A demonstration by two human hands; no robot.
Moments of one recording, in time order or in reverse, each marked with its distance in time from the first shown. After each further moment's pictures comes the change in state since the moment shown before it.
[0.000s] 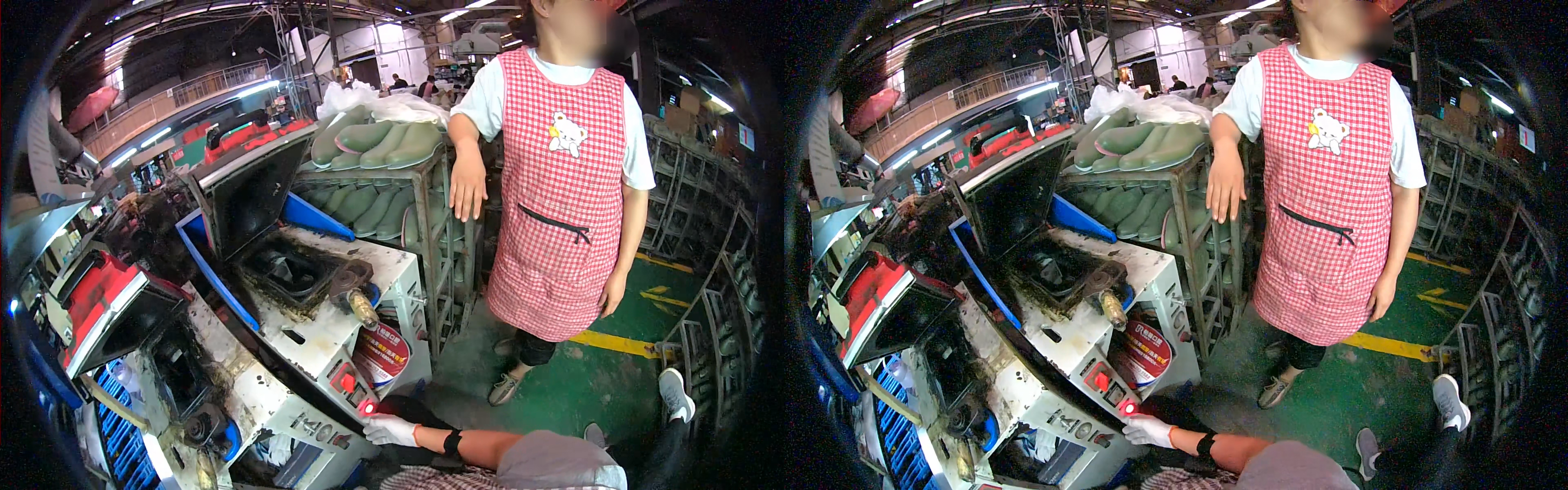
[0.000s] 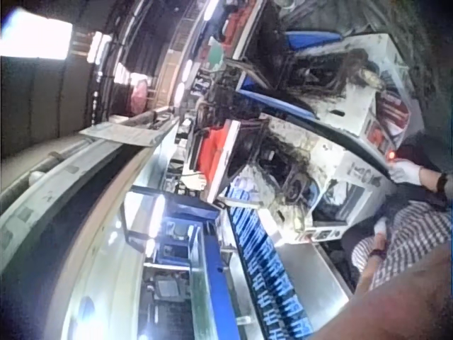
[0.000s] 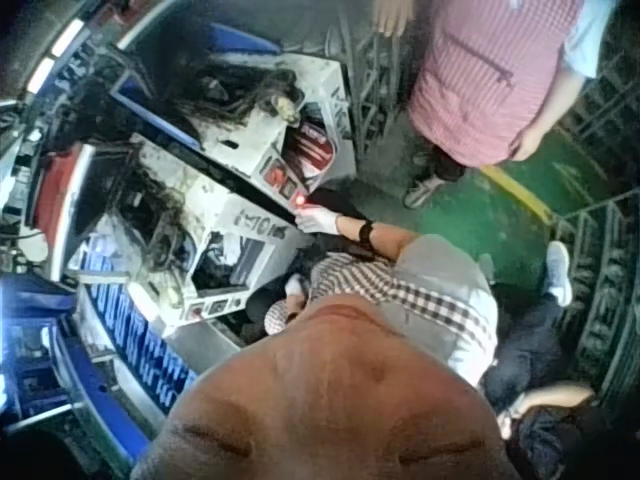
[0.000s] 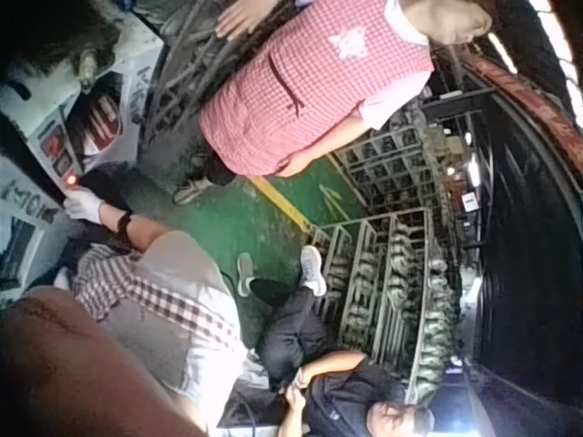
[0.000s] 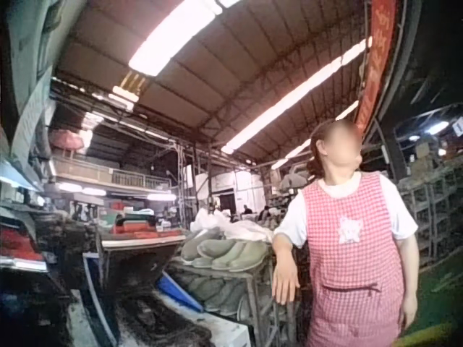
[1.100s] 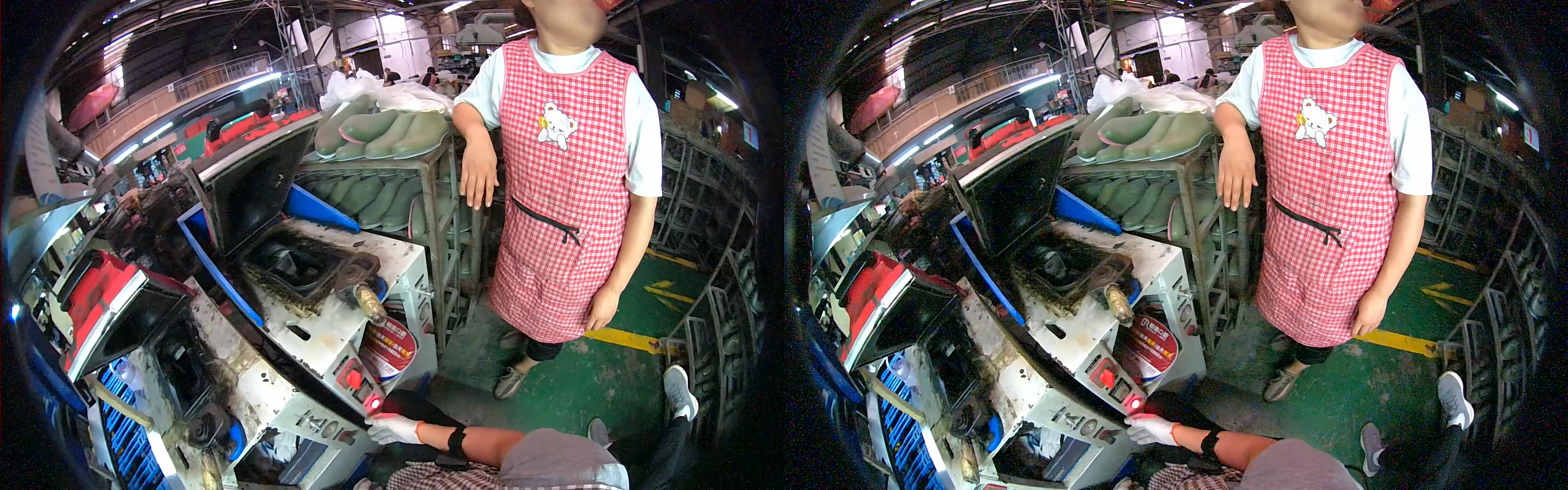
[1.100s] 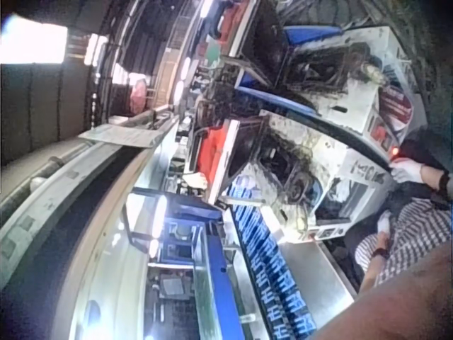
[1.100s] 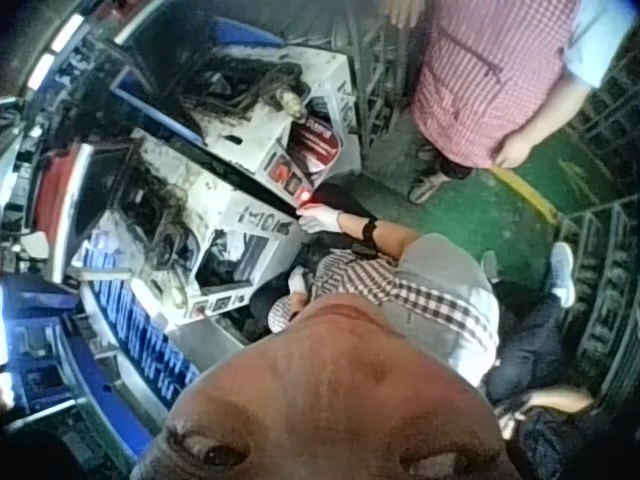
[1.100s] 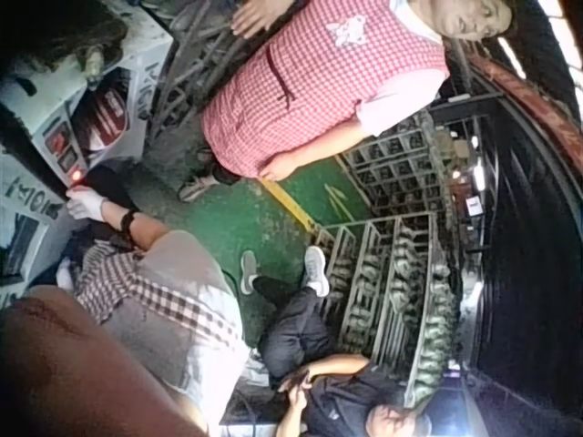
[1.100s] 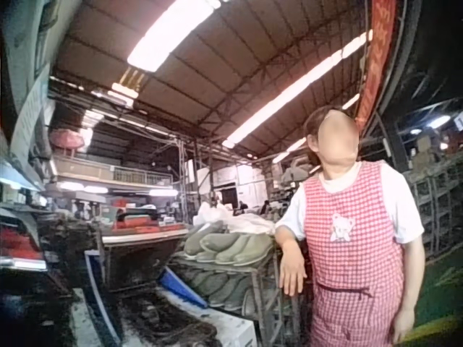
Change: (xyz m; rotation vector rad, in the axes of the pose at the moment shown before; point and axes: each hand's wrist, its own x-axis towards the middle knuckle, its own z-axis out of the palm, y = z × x) left_hand -0.032 0.041 0.012 -1.011 0.214 -0.250; right_hand 0.003 0.007 -0.004 -0.118 0.011 0.084
